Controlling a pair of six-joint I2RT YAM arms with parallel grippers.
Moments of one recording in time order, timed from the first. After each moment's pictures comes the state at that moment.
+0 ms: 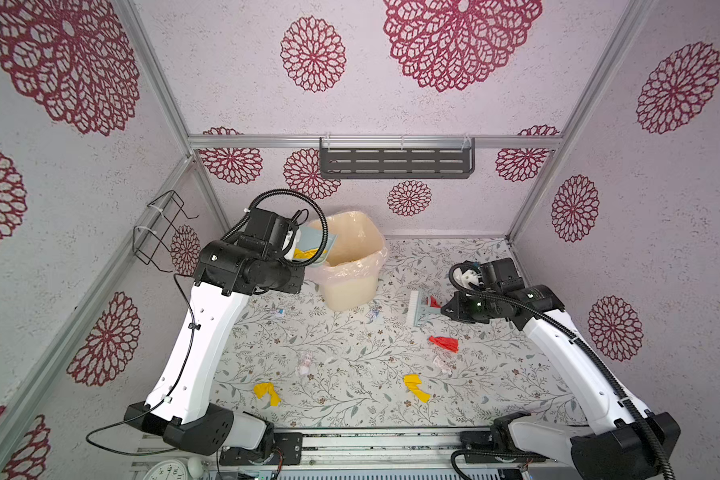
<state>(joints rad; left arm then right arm) -0.34 1.47 1.96 -1.46 -0.07 -0.07 0.30 1.20 1.20 -0.97 -0.36 0.36</state>
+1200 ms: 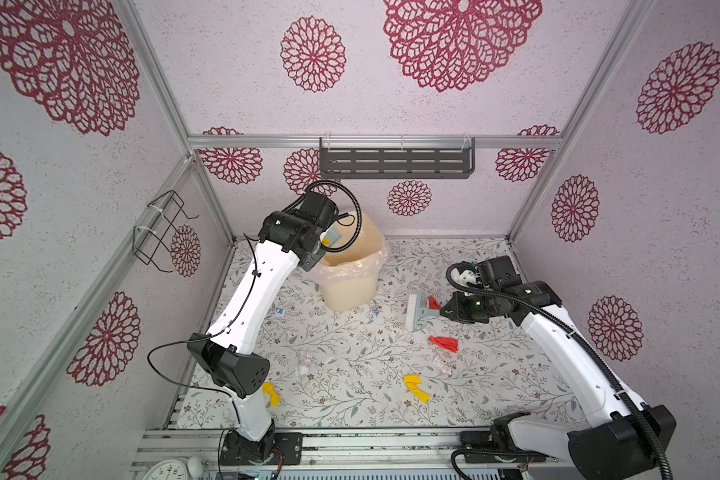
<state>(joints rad) -0.46 1.82 2.18 -1.41 -0.59 0.36 0.30 1.23 1.24 -1.03 -0.38 0.32</state>
